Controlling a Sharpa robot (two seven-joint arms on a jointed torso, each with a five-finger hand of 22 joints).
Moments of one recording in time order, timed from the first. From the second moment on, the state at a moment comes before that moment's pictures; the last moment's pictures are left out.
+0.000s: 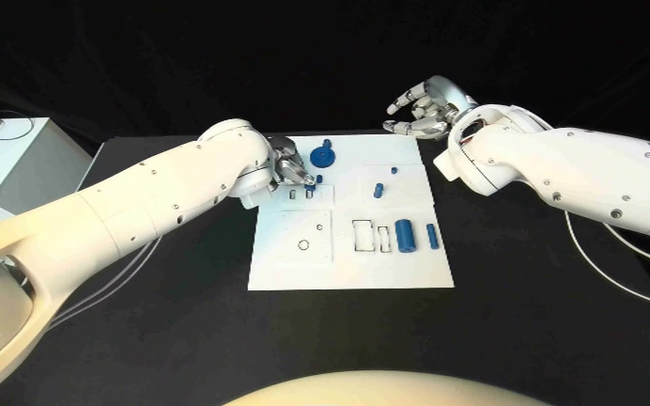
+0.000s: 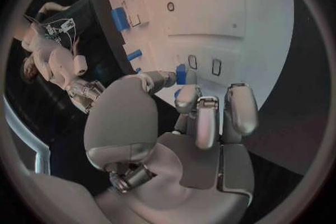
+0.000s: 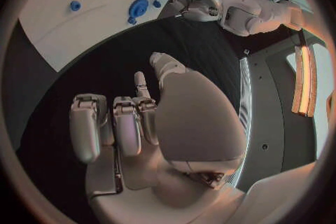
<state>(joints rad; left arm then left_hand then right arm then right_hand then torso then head) 1.19 -0.44 0.12 1.10 -1.11 0.15 -0.52 1.16 -0.25 0.77 0.21 0.39 0.83 0.09 0.75 0.62 1.34 -0.02 1.24 1.04 1.47 -0.07 1.57 1.31 0.09 1.35 0.04 1.41 1.19 1.34 -0.81 -0.09 1.45 -0.96 -0.55 -0.19 1.43 -0.22 0.24 0.29 0.38 0.94 0.16 0.17 0.31 1.47 0.08 1.56 1.31 1.47 0.00 1.57 1.31 0.04 1.47 0.09 1.48 1.31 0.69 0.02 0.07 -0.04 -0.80</state>
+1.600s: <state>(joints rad) 1.19 -0.42 0.10 1.09 -1.17 0.18 -0.52 1.15 -0.26 0.78 0.19 0.40 0.84 0.09 0.75 0.63 1.34 -0.02 1.24 1.03 1.47 -0.07 1.57 1.31 0.09 1.35 0.04 1.41 1.19 1.34 -0.81 -0.09 1.45 -0.96 -0.55 -0.19 1.43 -0.22 0.25 0.28 0.38 0.94 0.16 0.17 0.31 1.47 0.08 1.56 1.31 1.47 0.00 1.57 1.31 0.04 1.47 0.09 1.47 1.31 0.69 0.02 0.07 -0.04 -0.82</state>
